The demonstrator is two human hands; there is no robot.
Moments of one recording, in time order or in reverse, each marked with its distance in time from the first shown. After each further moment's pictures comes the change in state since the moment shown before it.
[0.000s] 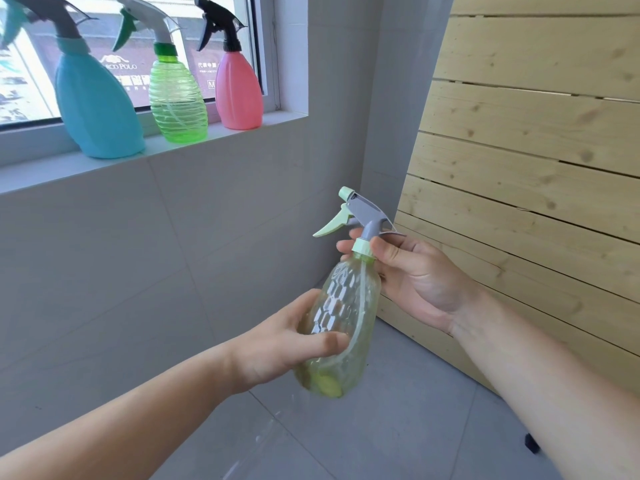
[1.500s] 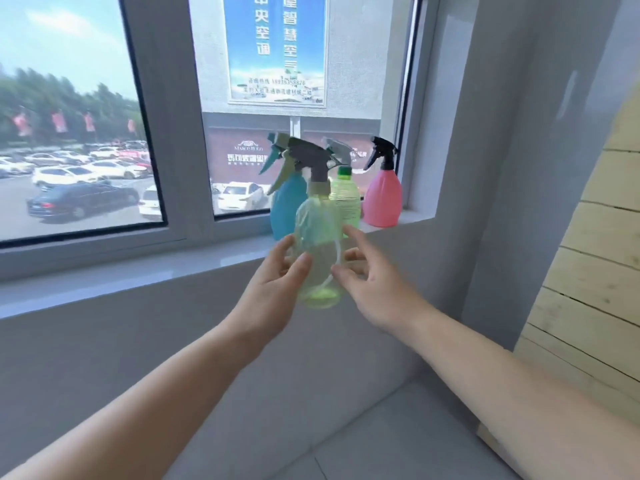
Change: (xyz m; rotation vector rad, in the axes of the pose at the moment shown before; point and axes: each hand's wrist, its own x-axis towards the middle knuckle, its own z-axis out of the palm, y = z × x) left_hand -0.098 0.076 -0.156 -0.046 0.914 0.315; right_hand 0.118 -0.009 0.211 -0.777 -0.101 -0.396
